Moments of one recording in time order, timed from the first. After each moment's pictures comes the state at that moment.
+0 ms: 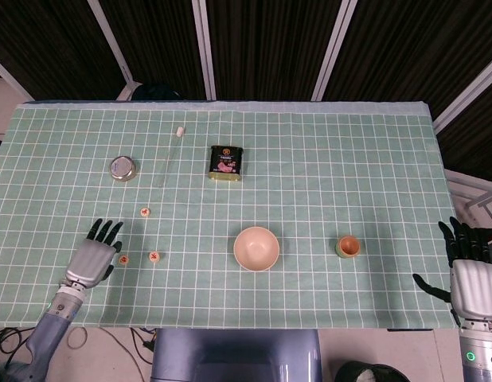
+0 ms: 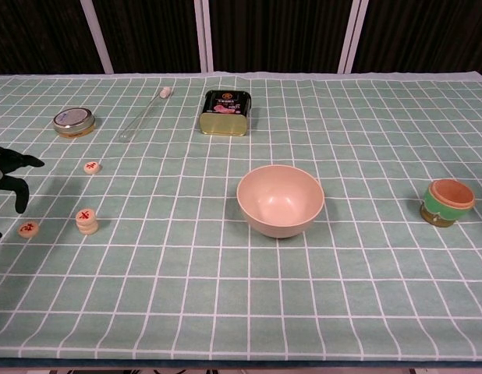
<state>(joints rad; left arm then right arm) -0.44 -1.43 0.09 -1.45 1.28 1.17 0.55 0.05 -1.21 0.13 -1.62 -1.45 1.57 -0.13</state>
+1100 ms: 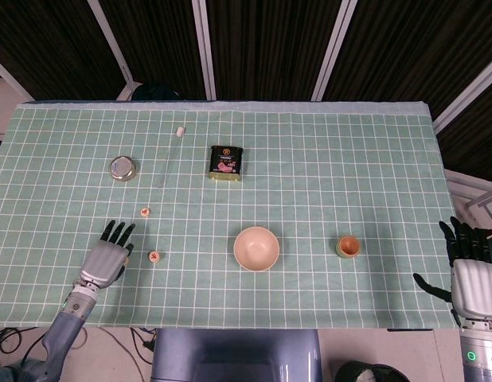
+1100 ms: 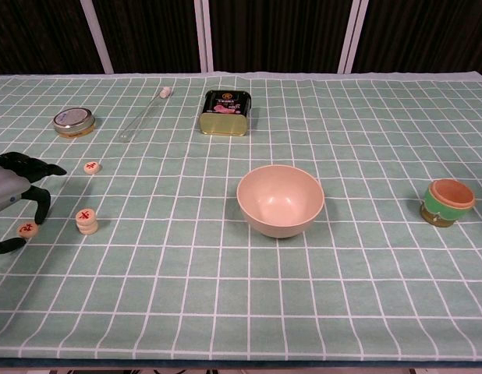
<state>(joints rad) -0.44 -1.49 0.04 -1.43 1.29 1.13 0.64 0.05 -1.21 0.13 -1.63 -1.45 1.56 -0.12</state>
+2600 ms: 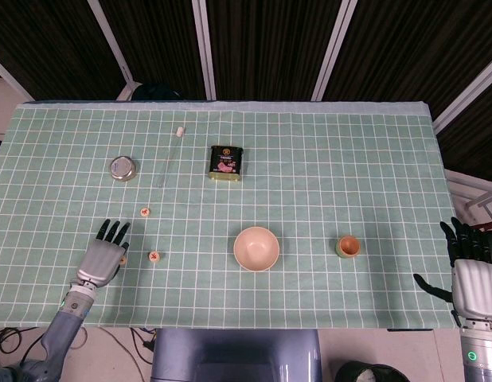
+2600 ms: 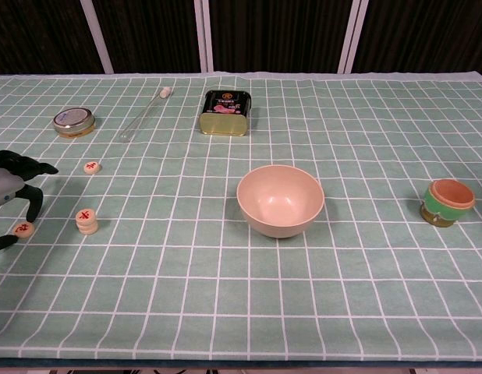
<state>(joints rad) -0.43 -1.49 0.02 -1.45 1.25 1.12 0.70 0.05 -1.20 0.13 -1.64 -1.43 1.56 -0.12</state>
